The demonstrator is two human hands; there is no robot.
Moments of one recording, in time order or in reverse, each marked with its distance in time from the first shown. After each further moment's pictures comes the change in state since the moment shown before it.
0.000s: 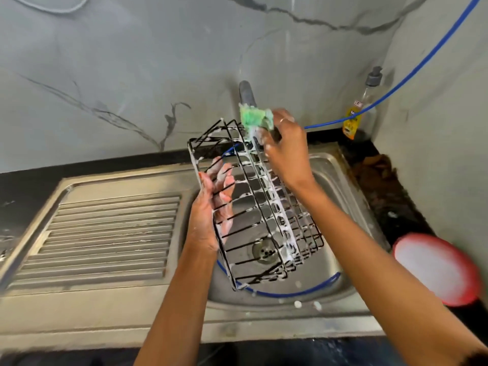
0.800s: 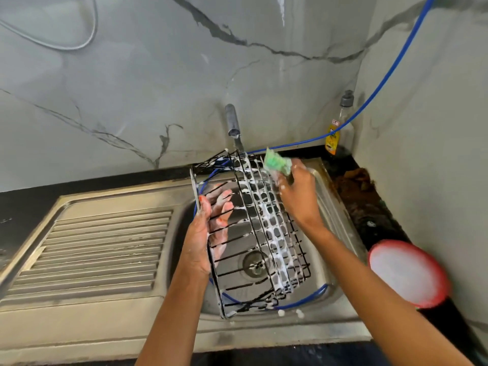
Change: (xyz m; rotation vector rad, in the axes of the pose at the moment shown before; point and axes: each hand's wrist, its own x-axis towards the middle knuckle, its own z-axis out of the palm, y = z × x) left_hand -0.028 -0.015 0.003 0.202 -0.049 -0.086; right_hand -0.051 0.044 -0.038 0.002 -0.041 0.286
